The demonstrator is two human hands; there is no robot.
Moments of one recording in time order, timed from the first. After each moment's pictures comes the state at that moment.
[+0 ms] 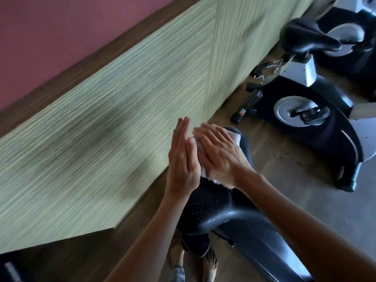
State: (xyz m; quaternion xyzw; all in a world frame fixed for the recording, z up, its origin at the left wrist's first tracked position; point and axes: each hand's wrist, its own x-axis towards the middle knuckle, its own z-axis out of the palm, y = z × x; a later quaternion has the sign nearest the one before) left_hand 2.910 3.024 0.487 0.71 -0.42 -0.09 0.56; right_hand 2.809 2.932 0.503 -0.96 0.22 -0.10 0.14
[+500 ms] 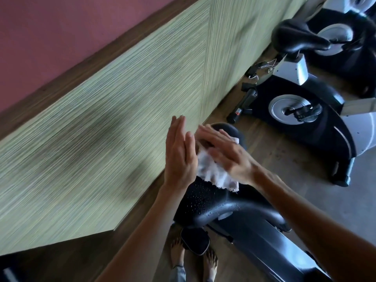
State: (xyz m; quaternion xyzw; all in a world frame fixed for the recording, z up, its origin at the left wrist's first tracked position) left_hand 2.913 3.027 0.500 0.74 -0.44 -0.09 0.50; right_hand 2.774 2.926 0.513 -0.90 0.20 -0.13 0.37
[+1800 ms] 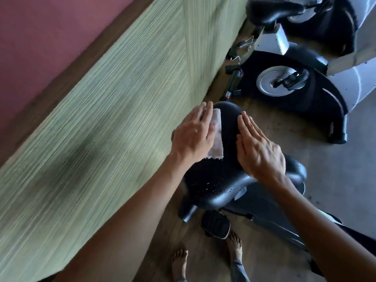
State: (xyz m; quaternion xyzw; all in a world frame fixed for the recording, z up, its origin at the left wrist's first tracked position) left_hand 2.945 3.010 0.496 0.71 -0.68 -0.09 0.17; right_hand 2.752 2.996 0.492 -0.82 0.55 -0.12 0.12
